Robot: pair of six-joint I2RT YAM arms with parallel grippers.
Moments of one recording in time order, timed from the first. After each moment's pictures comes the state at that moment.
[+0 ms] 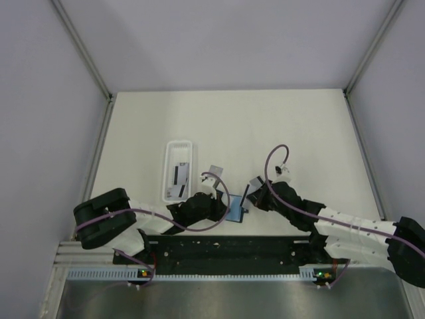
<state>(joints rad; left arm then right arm) -1.09 1.45 0.31 0.61 -0.14 -0.76 0.92 0.94 0.29 0.08 0.25 1.07</state>
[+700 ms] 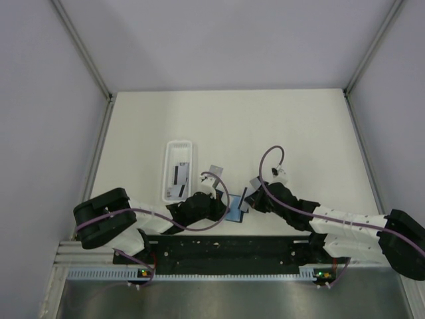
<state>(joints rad) -1.08 1.45 0.30 0.62 -0.12 -0.76 0.94 1.03 0.29 0.13 0.24 1.10</state>
